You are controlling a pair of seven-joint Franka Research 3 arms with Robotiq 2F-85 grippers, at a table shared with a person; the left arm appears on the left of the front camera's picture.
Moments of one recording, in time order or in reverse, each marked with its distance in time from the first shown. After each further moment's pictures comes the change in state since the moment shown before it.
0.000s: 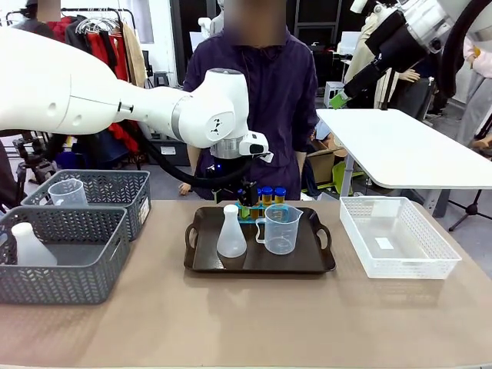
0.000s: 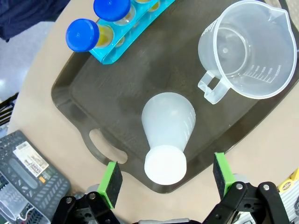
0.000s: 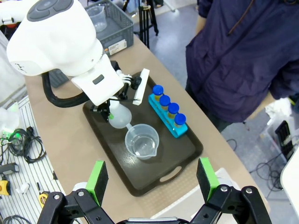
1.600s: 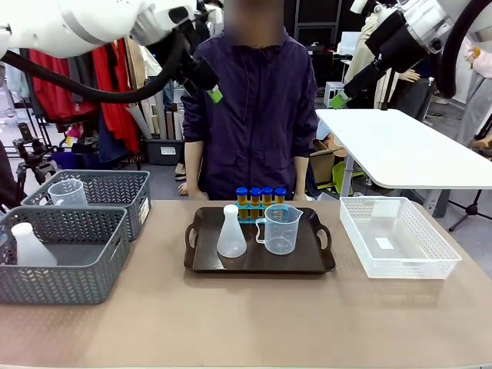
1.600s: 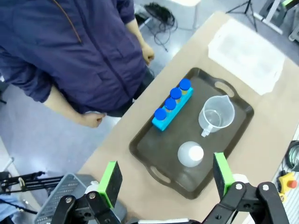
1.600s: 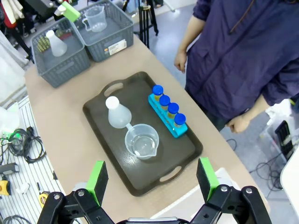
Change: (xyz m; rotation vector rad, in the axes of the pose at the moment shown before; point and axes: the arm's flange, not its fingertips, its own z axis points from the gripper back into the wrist) left arm -0.077 0.101 0.255 -0.083 -0.591 -0.110; right arm 0.000 0.000 0.000 0.000 0.000 0.000
